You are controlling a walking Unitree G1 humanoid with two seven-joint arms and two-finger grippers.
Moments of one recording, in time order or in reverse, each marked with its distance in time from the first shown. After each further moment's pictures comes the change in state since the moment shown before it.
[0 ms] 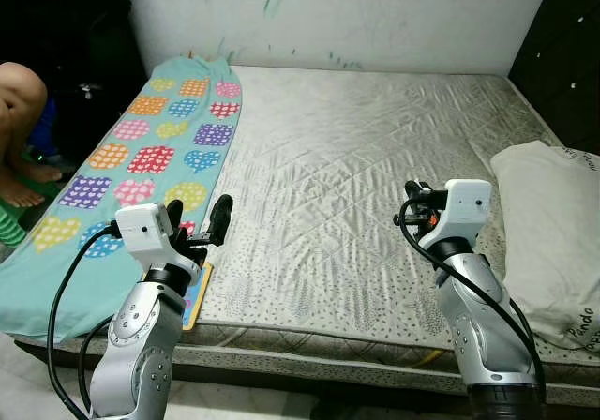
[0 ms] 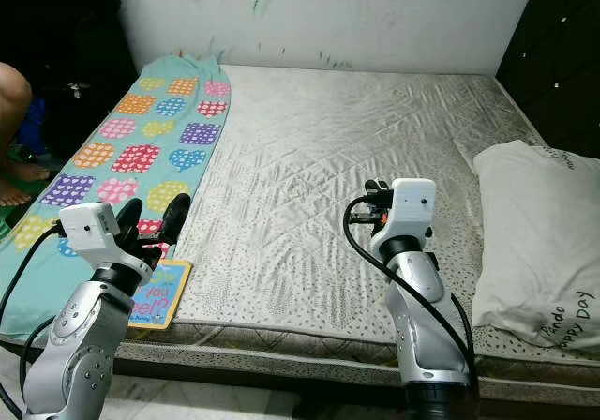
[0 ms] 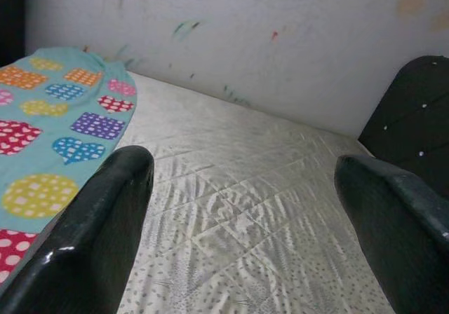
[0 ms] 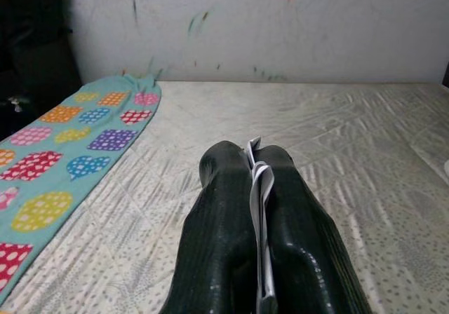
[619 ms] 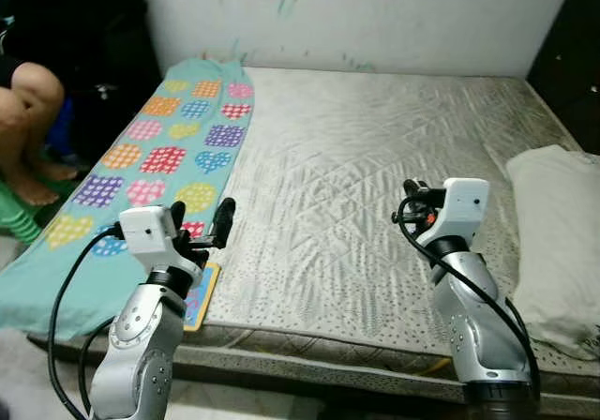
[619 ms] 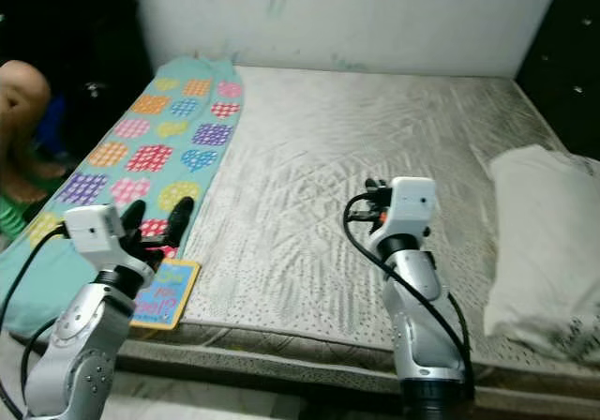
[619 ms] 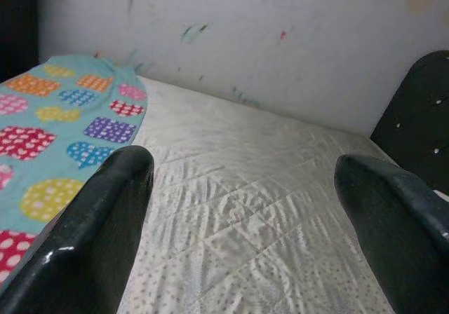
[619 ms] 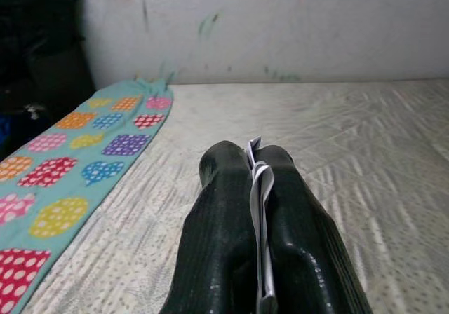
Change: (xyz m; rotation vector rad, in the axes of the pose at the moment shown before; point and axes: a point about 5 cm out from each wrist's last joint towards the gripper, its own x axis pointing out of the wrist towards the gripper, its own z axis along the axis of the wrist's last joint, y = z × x) left arm -0.001 -0.001 -0.001 0.022 0.004 -0.008; right arm 0.002 0.006 0.000 0.026 -0.002 0.002
